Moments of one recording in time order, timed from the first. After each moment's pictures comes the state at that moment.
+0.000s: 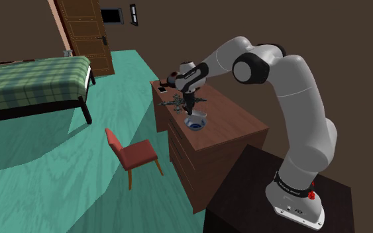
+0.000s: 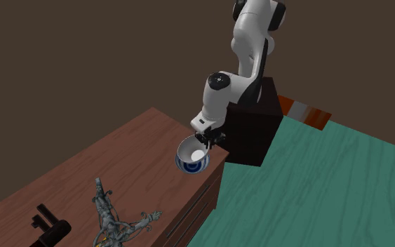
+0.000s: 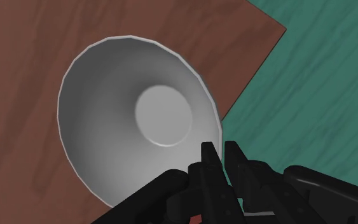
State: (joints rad) arm -0.07 0.61 -0.21 -1.62 0.07 2.17 -0.38
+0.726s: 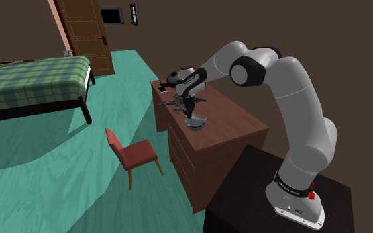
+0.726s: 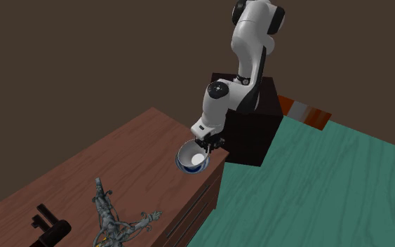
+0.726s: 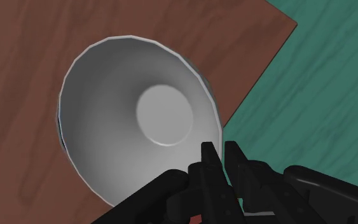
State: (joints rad) arm -0.08 0.65 -0.21 -1.63 0.08 2.23 -0.38
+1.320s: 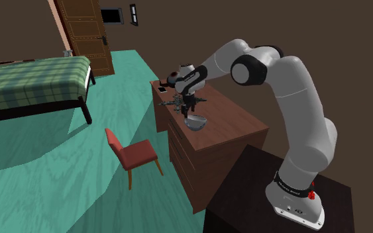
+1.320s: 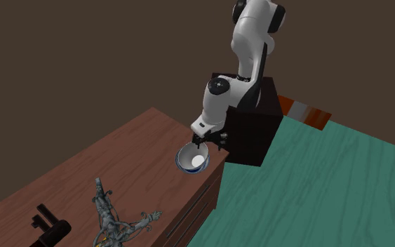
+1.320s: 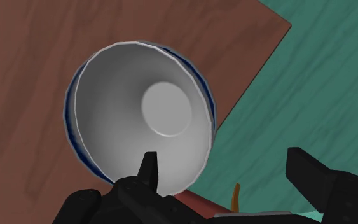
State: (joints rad) arm -0.07 0.63 -0.21 -1.62 0.08 2.20 -0.38
